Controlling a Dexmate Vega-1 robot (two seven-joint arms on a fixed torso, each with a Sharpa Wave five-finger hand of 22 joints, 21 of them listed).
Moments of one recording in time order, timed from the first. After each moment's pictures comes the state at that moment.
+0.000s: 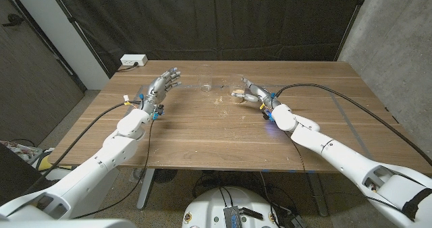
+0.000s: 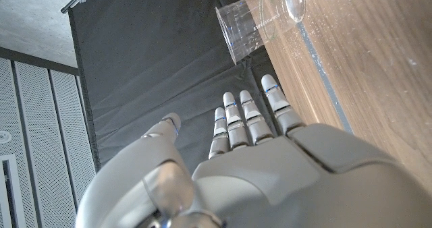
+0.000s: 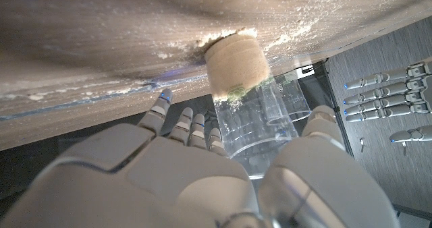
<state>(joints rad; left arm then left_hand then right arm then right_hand) 0.90 0.67 0.40 -1.38 -0.66 -0.41 0.02 0.42 0.11 0.48 0.12 0.17 0.21 0.03 0.21 0.32 0.36 -0.02 0.24 0.34 0.30 -0.02 0.23 0.22 0.23 0.14 0.48 0.19 -0.66 -0.49 -0.70 -1.28 -0.31 0.11 -0.18 0.44 -0.10 0.21 -0.15 0.22 -0.11 0.01 0.21 0.21 -0.05 0.10 0.25 0.30 0.00 0.03 0.20 0.19 0.07 0.18 0.23 0.20</state>
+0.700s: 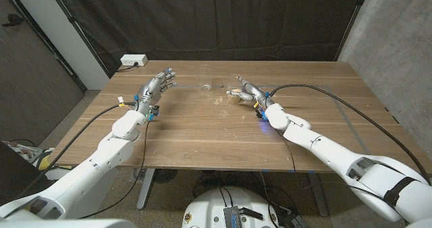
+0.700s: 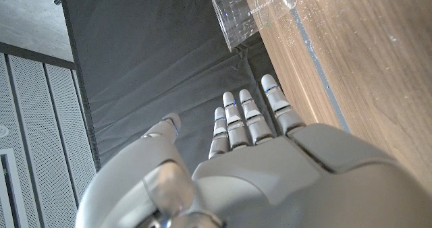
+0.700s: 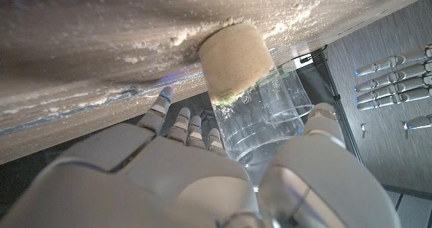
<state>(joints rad) 0.92 0.69 0.38 -1.39 -0.67 -0.41 0.02 0.42 0.11 0.48 0.12 0.17 0.21 0.03 0.21 0.31 0.36 -0.02 0.24 0.34 0.31 -0.02 0.23 0.23 0.24 0.14 0.48 0.19 -0.59 -0.40 -0.73 -1.12 -0.28 0.19 -0.22 0.46 -0.10 0.21 -0.15 0.22 -0.12 0.02 0.21 0.22 -0.09 0.13 0.25 0.31 0.01 0.10 0.20 0.20 0.10 0.19 0.23 0.20</state>
